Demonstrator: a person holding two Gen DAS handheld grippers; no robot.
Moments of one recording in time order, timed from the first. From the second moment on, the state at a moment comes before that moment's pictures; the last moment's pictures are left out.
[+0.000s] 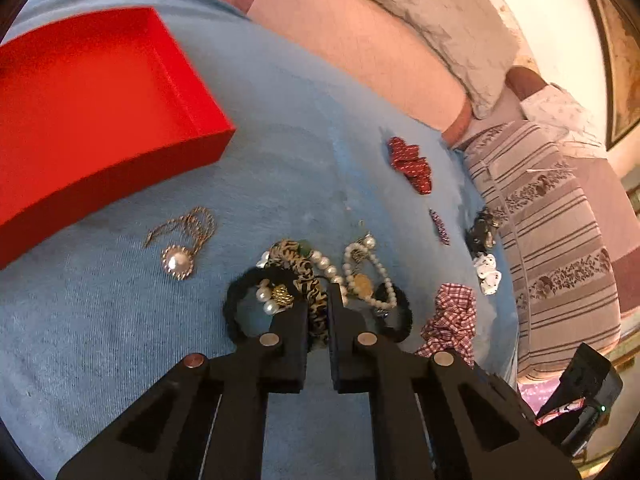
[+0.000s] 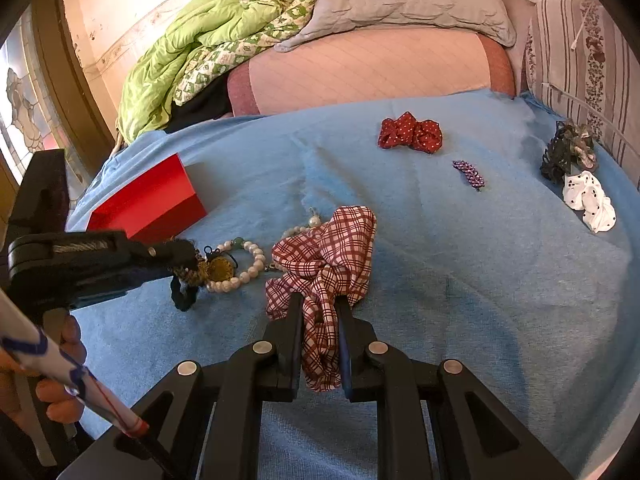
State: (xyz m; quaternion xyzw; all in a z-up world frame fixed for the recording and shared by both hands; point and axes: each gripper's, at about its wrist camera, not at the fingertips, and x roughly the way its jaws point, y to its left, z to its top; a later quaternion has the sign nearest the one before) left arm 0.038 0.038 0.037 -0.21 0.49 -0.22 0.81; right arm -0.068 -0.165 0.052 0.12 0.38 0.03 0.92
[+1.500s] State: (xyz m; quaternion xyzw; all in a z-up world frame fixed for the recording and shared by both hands) left arm 0.081 0.140 0.089 -0.09 0.39 -0.12 0.91; right arm -0.001 -0.066 0.097 0.09 0.39 0.15 0.91
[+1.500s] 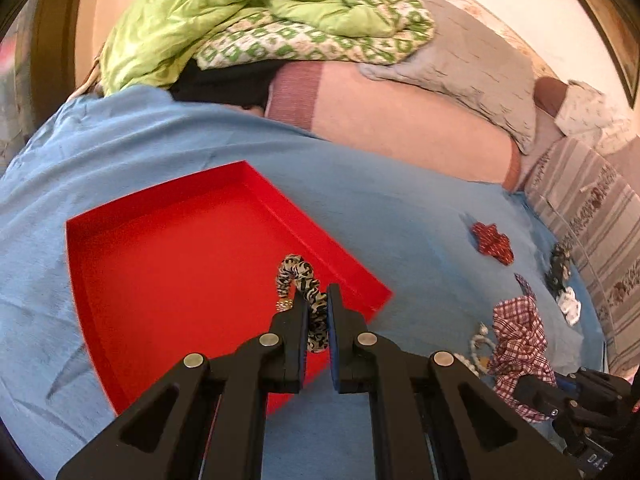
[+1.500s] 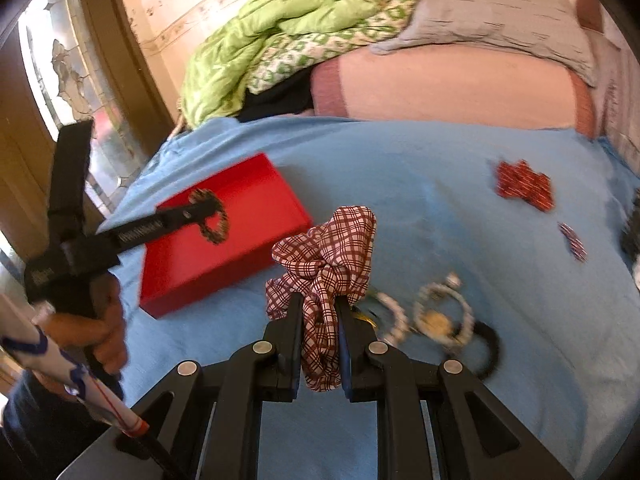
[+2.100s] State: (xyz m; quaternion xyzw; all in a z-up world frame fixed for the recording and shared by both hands) left arm 0.154 0.247 0.077 -0.14 0.40 -0.02 0.90; right arm 0.137 0.045 0.099 0.07 0.45 0.21 0.86
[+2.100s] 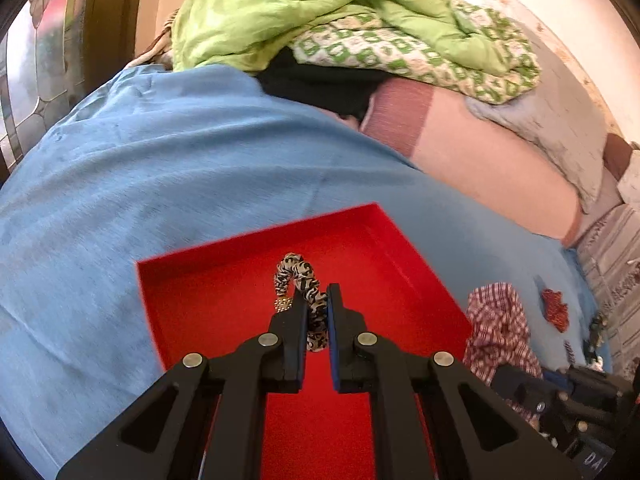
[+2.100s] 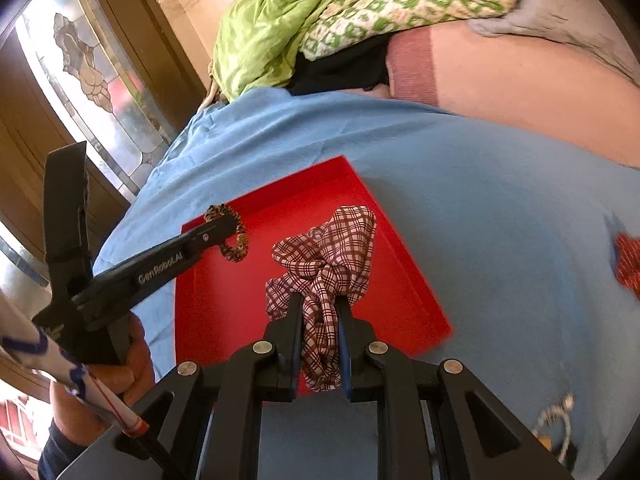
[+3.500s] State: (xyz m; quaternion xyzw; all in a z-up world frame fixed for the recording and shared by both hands) left arm 0.173 0.275 0.062 -0.16 0.41 0.03 0.90; right arm 0.253 0.086 0.062 0.12 0.50 0.19 0.83
